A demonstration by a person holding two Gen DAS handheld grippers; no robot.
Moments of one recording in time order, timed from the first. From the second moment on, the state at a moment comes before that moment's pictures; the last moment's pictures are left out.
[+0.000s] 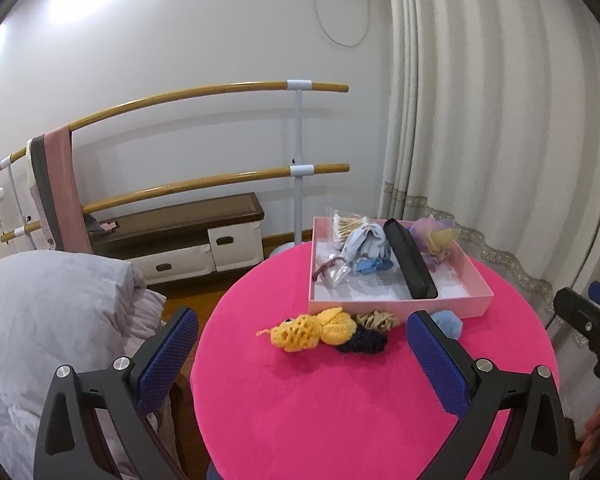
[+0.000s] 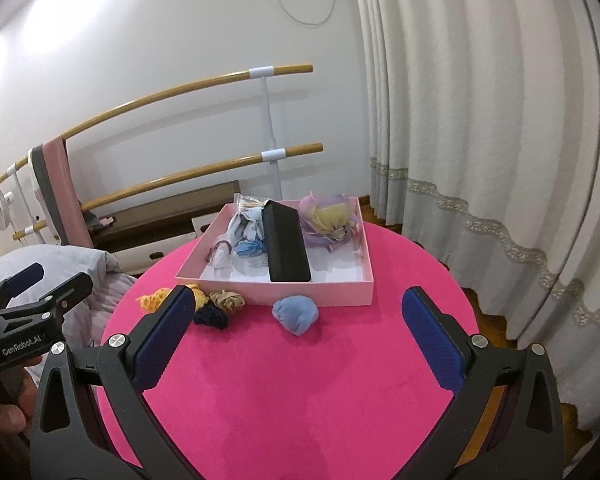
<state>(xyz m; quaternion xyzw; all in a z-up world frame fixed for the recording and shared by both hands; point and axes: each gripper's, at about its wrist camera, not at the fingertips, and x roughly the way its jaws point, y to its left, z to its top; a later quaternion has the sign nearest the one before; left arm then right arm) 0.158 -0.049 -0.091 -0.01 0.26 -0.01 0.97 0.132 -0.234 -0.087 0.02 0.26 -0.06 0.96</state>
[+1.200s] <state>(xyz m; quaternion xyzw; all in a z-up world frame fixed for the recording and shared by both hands) 0.184 -0.037 -0.128 -0.02 0.30 -0.01 0.95 0.152 -0.249 -0.110 0.03 0.29 -0.07 0.95</state>
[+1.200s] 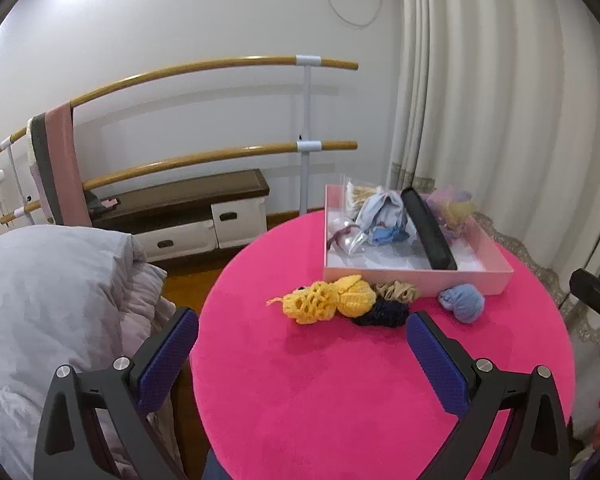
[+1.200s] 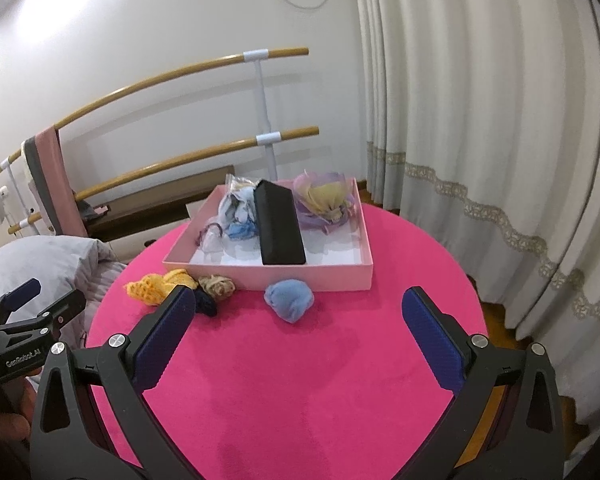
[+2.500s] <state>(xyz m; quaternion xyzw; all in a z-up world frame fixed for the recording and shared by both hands) 0.385 -0.057 -0.242 -0.03 0.40 -0.04 0.92 0.284 -0.266 -0.226 0.04 0.43 -0.05 0.90</state>
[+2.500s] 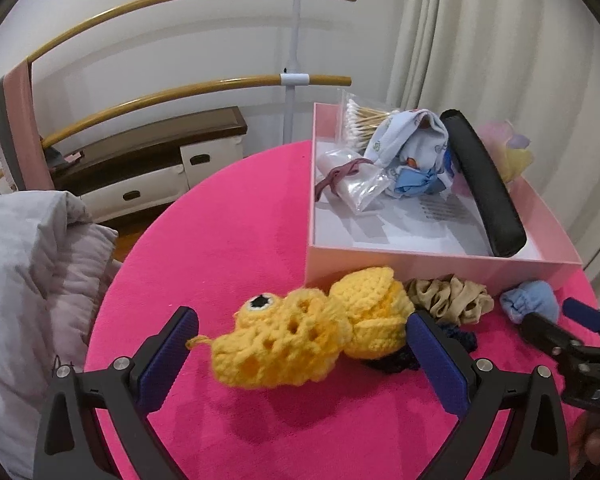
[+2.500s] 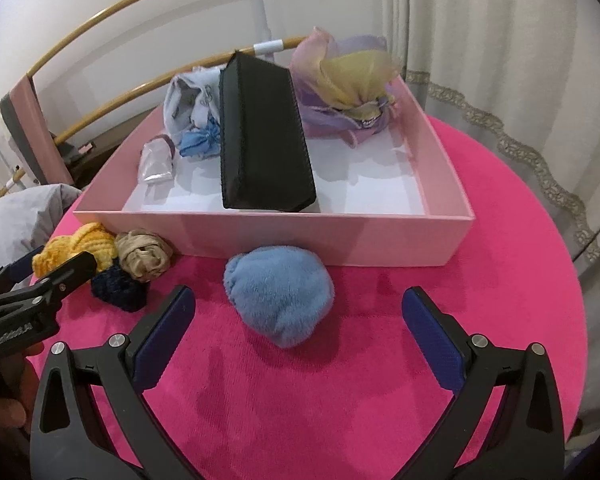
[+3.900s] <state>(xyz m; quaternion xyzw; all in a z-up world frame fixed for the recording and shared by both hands) 0.267 -0.046 -0.185 -0.03 0.37 -0.05 0.93 0.219 -0.255 -0.193 0.03 0.39 -0.04 0.92</state>
